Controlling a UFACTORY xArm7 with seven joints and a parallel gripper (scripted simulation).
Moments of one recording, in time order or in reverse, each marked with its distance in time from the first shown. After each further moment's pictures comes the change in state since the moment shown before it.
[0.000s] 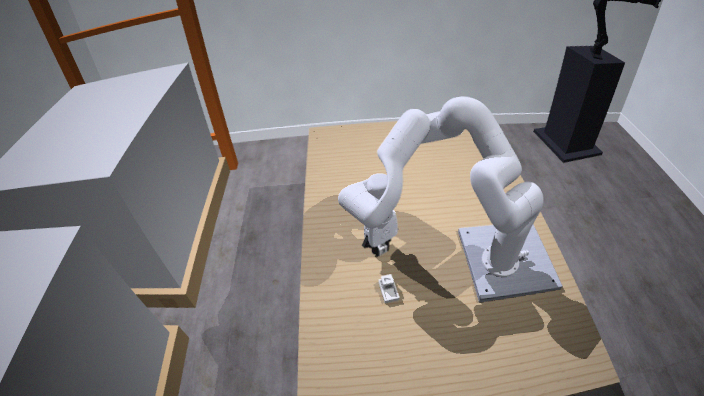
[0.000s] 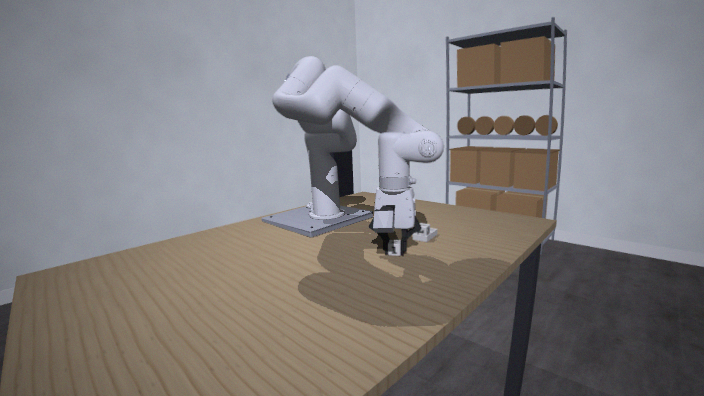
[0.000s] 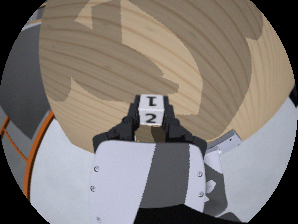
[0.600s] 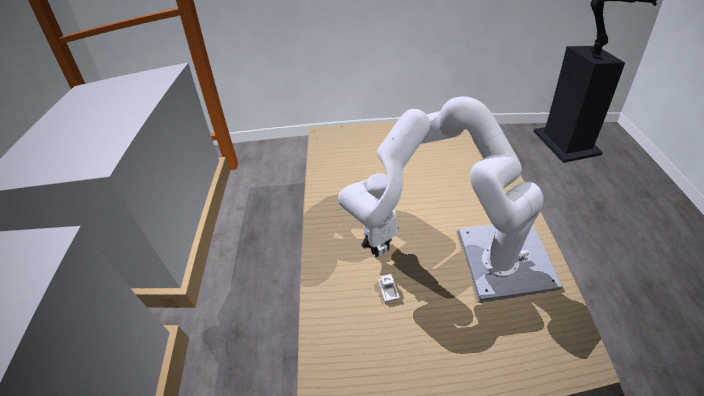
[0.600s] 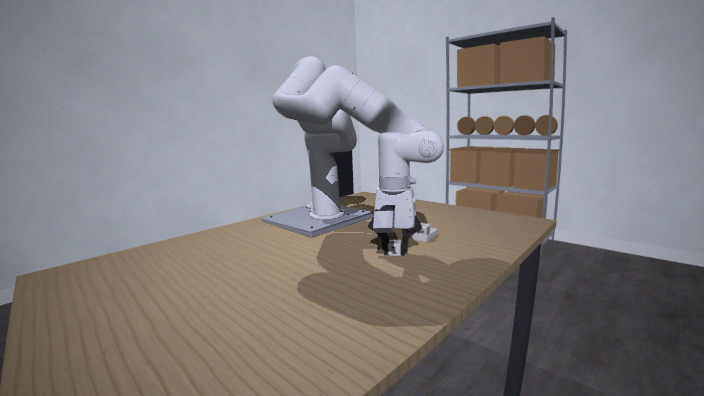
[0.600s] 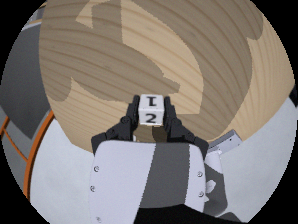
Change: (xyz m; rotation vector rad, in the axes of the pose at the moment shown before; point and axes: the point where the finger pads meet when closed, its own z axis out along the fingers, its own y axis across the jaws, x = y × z) arm 0.000 0.000 0.000 0.000 0.000 0.000
